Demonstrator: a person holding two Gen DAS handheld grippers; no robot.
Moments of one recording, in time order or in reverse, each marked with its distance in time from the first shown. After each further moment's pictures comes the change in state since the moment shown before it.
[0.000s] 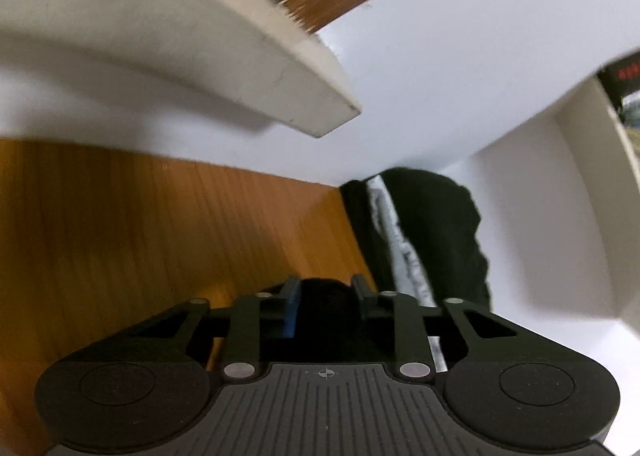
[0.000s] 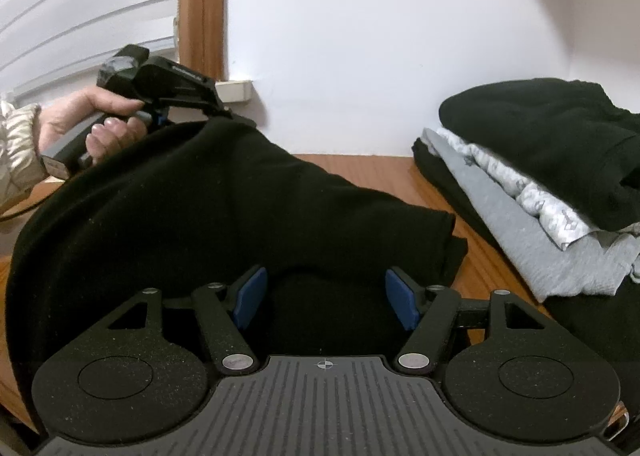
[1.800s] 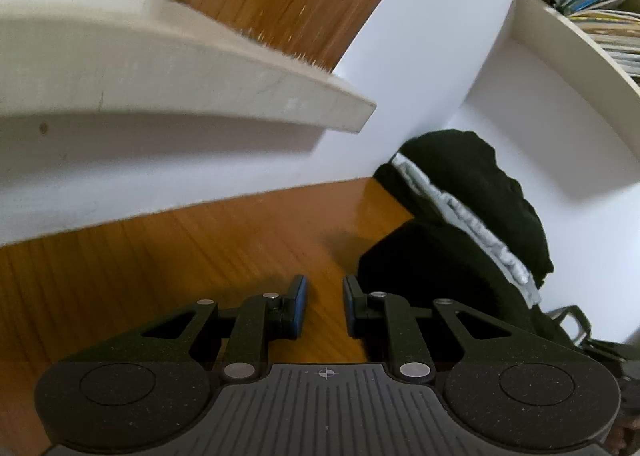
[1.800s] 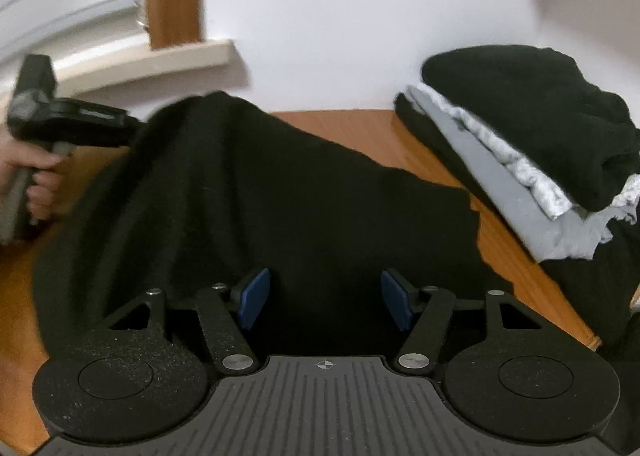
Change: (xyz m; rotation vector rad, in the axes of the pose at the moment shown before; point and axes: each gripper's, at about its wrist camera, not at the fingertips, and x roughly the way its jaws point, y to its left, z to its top) left arm -0.090 0.023 -0.031 0.462 -0.043 0.126; right arm 0.011 0.077 0.049 0.066 0.265 -0.259
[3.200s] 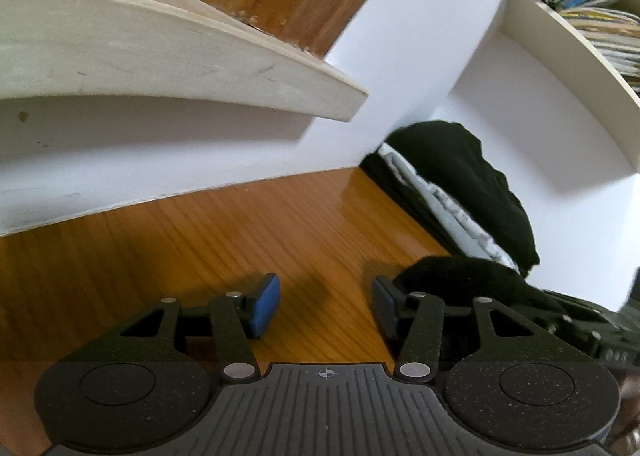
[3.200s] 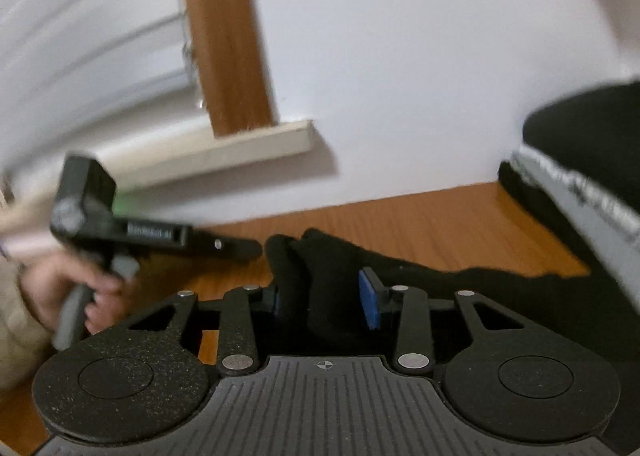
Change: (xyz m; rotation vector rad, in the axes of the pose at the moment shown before) left arm 0.008 0.004 0.002 0.012 0.032 -0.056; right arm 0.033 0.011 0.047 0.128 -0.207 0.345
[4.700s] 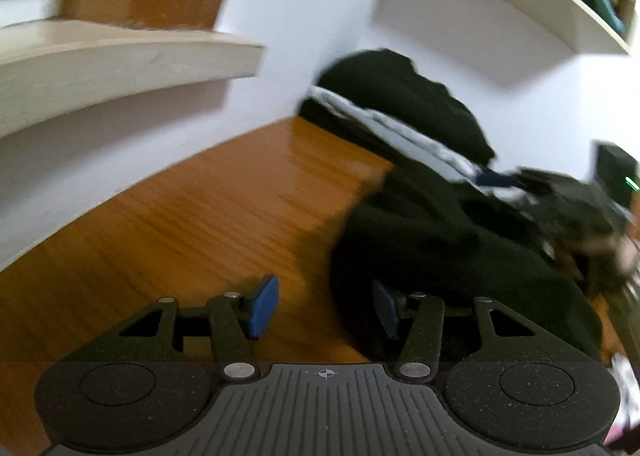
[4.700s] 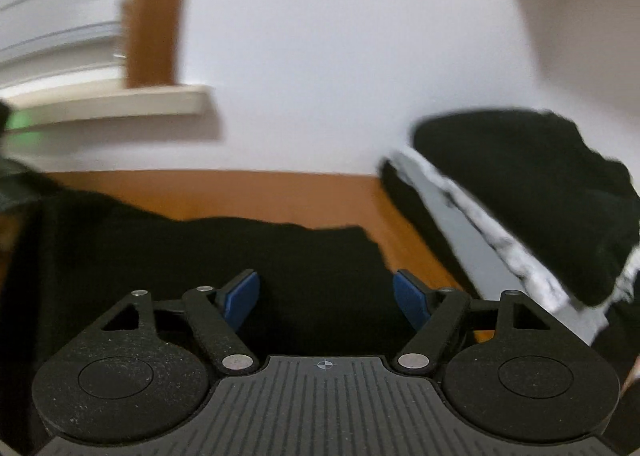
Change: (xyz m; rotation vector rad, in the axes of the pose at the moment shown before) left arm -0.029 -0.027 -0.023 0.313 0.148 -0.074; right arm -0.013 -0.030 -0.012 -0.190 0.070 -0.355
